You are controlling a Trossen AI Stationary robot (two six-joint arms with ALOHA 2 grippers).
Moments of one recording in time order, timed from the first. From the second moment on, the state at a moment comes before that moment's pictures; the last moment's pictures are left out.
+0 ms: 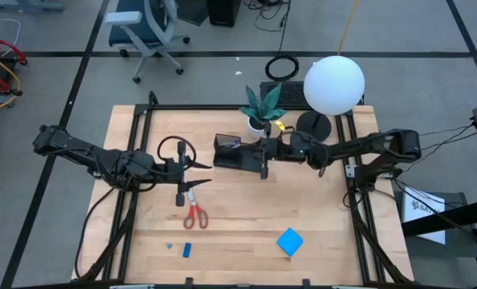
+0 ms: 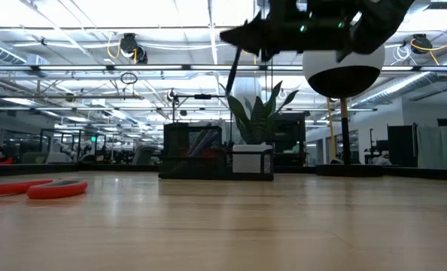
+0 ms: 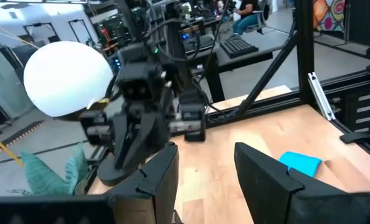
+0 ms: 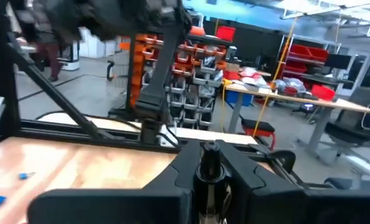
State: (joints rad) left arm -0.31 0.98 0.77 0.11 -0.32 0.24; right arm -0.13 1.52 0.72 0.86 -0.06 -0.15
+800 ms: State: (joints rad) left arm -0.31 0.98 0.77 0.11 -0.32 0.24; right arm -0.29 1.87 1.08 0.85 -0.22 -0.07
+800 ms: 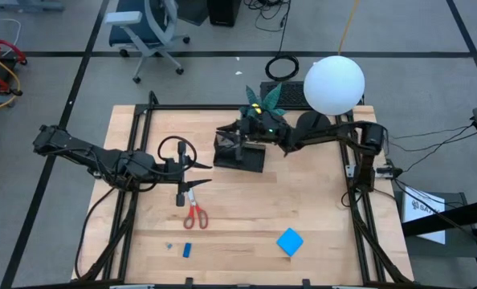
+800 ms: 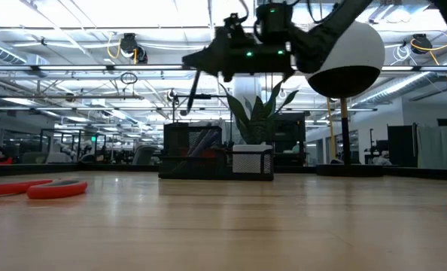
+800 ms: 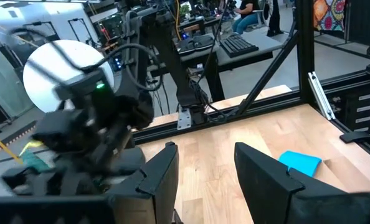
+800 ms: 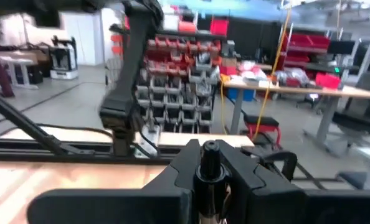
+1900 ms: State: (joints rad) left arm -0.31 0.98 0.77 0.09 -0.32 0.23; right arm -0.35 2.06 1.19 0.73 -0.18 -0.10
